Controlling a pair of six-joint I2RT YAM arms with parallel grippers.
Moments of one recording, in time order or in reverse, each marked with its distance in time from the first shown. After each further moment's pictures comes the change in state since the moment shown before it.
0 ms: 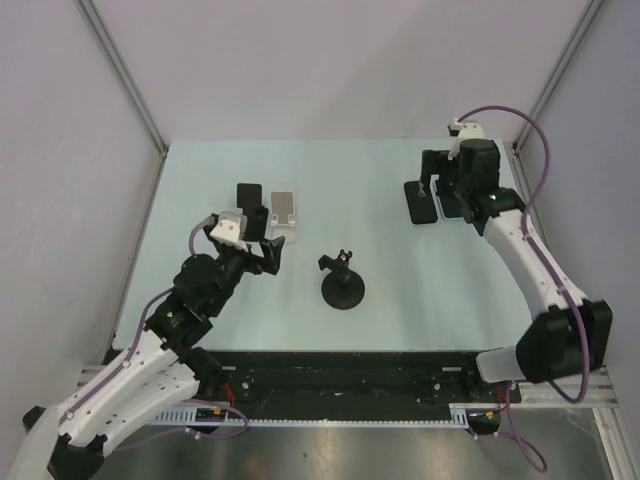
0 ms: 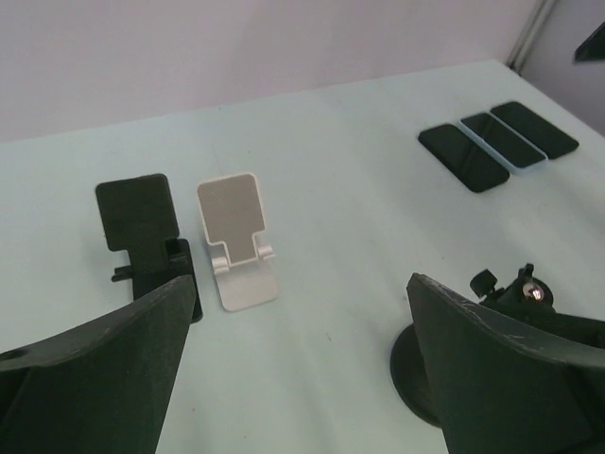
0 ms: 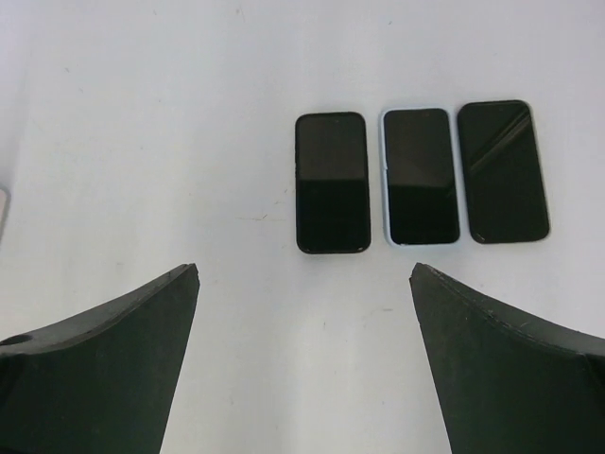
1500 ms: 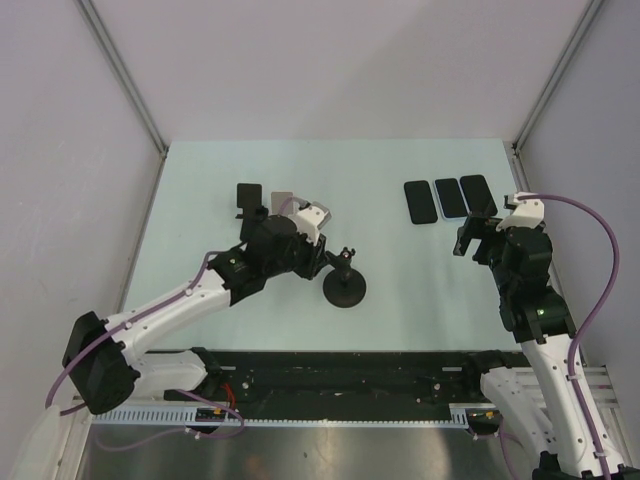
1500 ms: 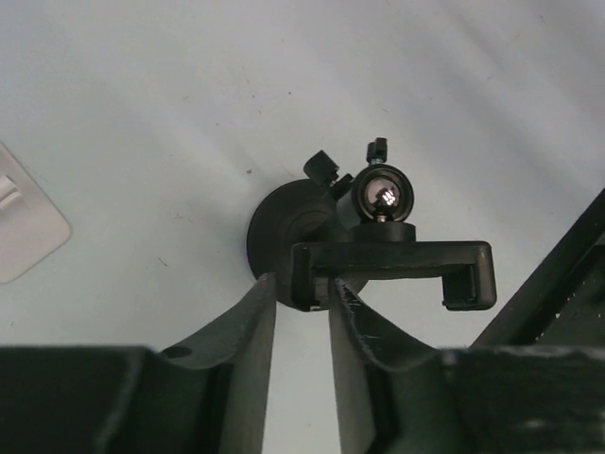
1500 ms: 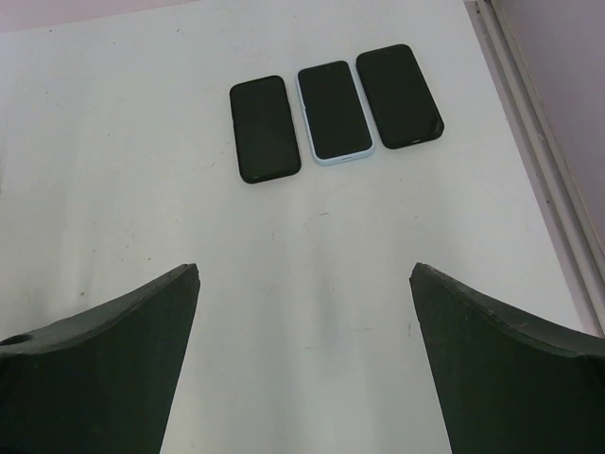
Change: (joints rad) left arm -0.119 0.580 0.298 -0.231 0.354 -0.085; right arm -0.033 -0.831 -0.473 -0.129 0.144 0.089
